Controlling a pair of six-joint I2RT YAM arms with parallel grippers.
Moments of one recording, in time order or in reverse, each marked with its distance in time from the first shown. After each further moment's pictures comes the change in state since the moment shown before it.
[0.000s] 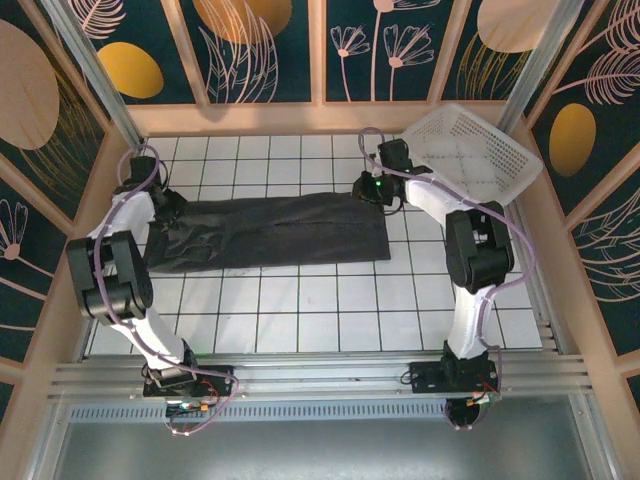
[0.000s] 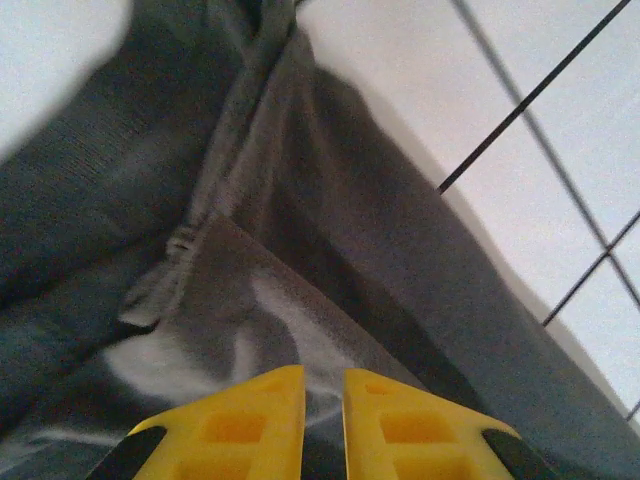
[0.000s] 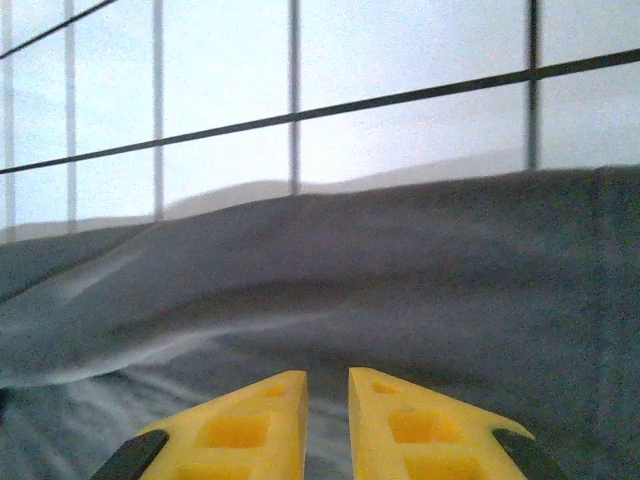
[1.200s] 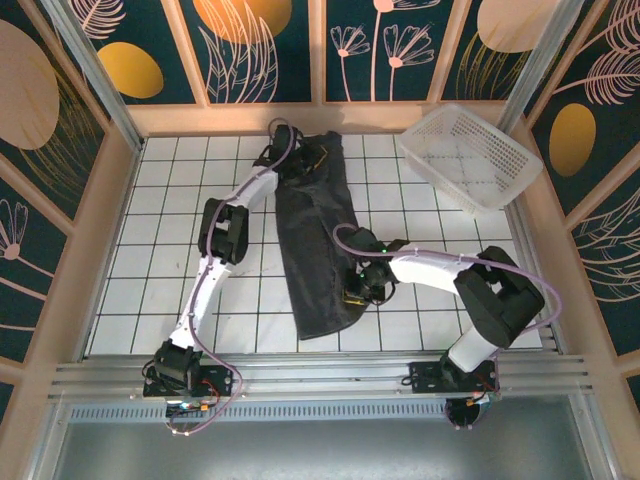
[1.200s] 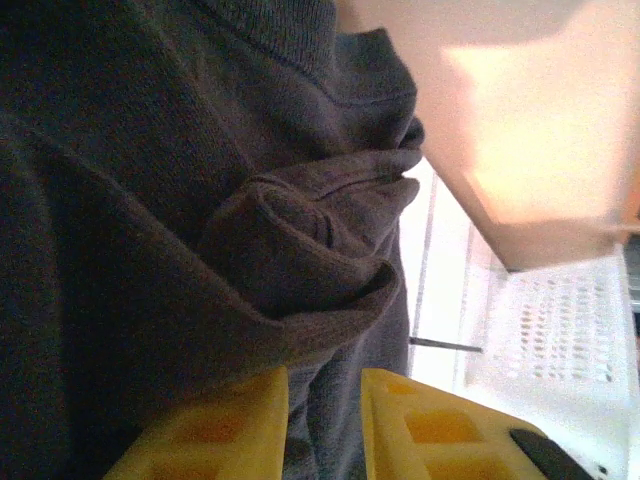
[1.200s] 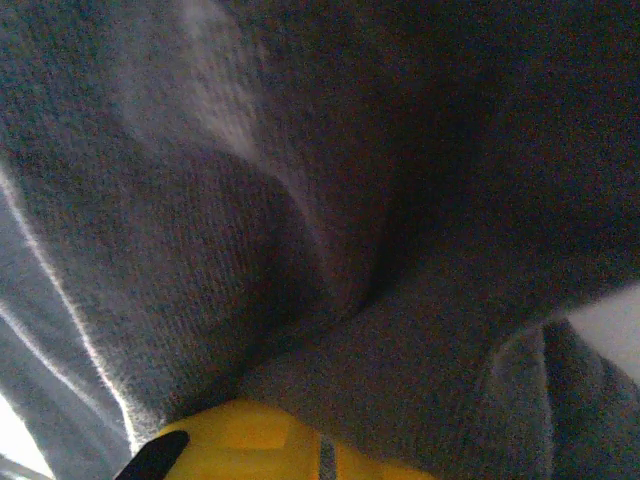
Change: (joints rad) left arm -0.554 1.050 1.252 0.408 0.326 -0.375; right arm 0.436 -0.386 -0.650 -0.108 -0.001 0.368
